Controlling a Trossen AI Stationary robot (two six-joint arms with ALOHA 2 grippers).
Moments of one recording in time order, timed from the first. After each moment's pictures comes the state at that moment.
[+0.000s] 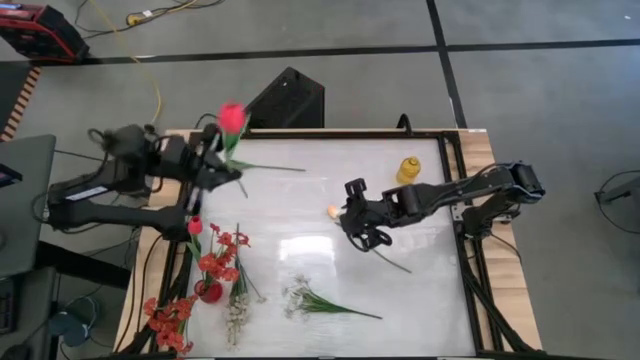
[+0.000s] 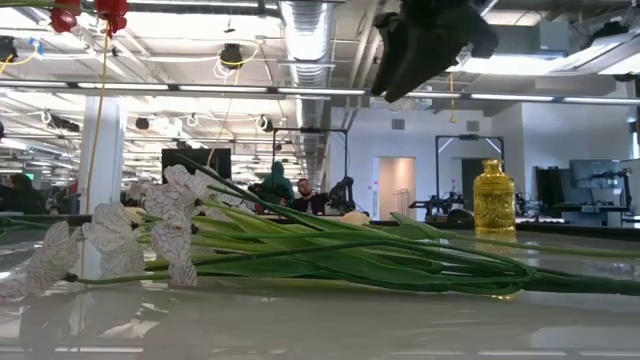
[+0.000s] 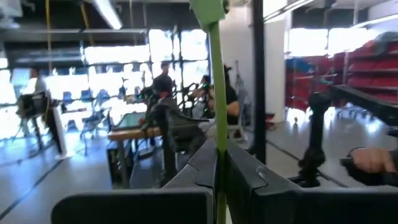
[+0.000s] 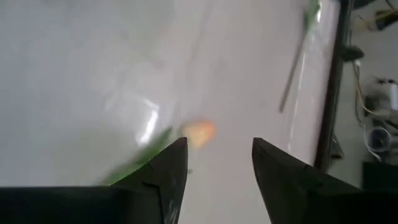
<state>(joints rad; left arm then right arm) 0.20 0.77 1.04 -0.02 0.39 -0.04 0.17 1.56 1.30 -0.70 0.38 -0.39</state>
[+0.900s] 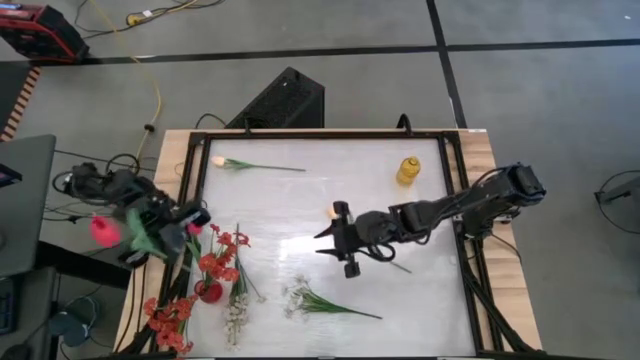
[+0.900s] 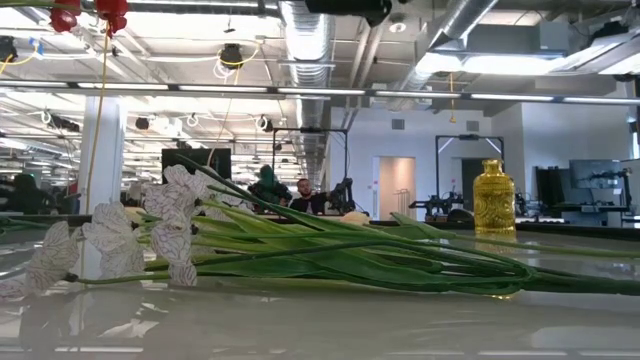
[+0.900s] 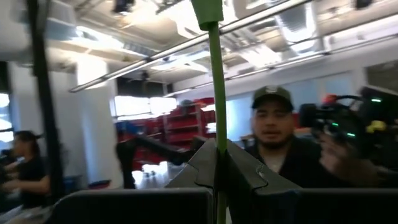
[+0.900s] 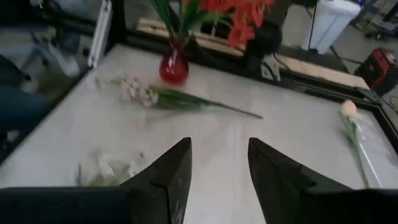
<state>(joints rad) -0.36 0.52 0.58 0.53 0.60 -0.18 0.27 1.56 1.15 0.00 0.18 -0.11</state>
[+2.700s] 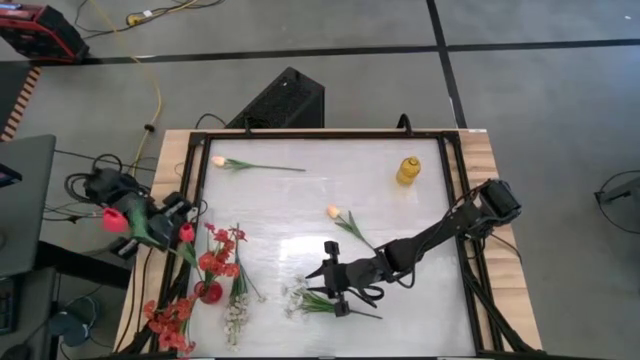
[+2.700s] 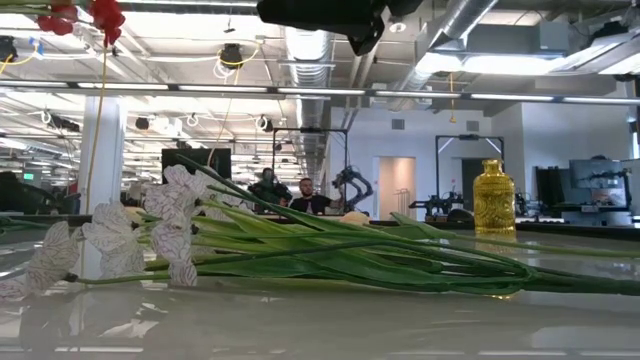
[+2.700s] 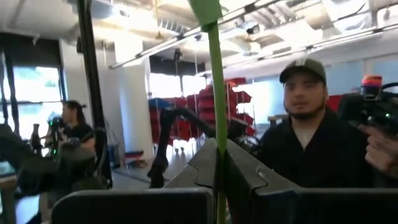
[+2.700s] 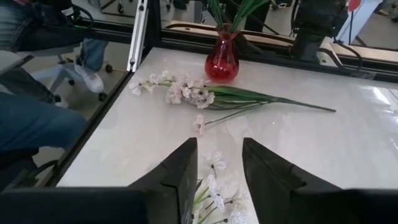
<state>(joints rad) -0.43 0.00 0.46 -0.03 0.40 -0.07 0.44 1.81 1.15 0.27 0.29 0.07</state>
